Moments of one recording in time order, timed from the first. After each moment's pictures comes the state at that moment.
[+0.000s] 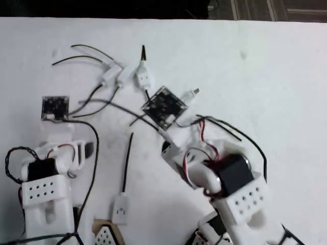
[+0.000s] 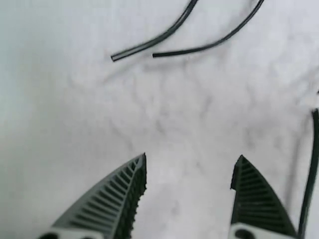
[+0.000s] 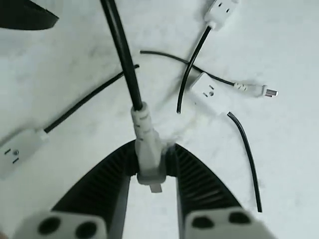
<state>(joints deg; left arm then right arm) -18.7 -56.8 66.5 58.2 -8.7 -34.1 -52.8 30.4 81.7 16.1</state>
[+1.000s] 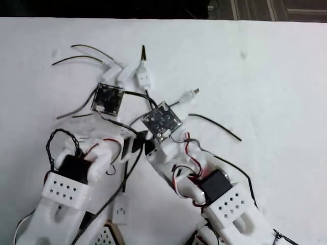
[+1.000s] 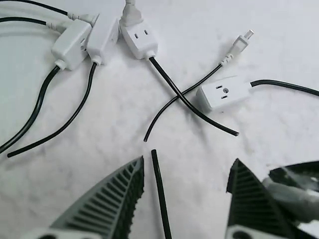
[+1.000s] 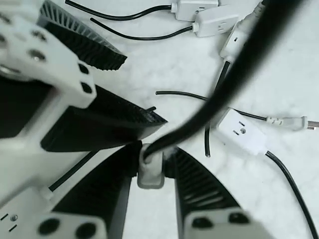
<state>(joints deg) 13.8 -56.7 60.0 53.8 2.5 -40.1 -60.3 58.2 51.9 7.8</state>
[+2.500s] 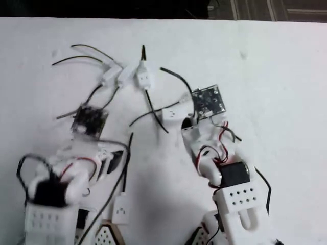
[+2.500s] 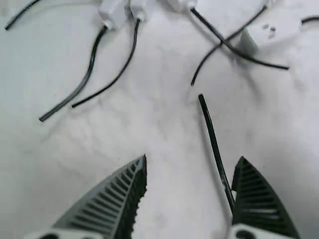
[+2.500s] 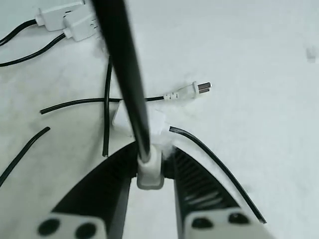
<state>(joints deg) 2.2 -68.3 58.4 77.2 -13.2 -15.6 -60.3 62.3 44.7 7.8</state>
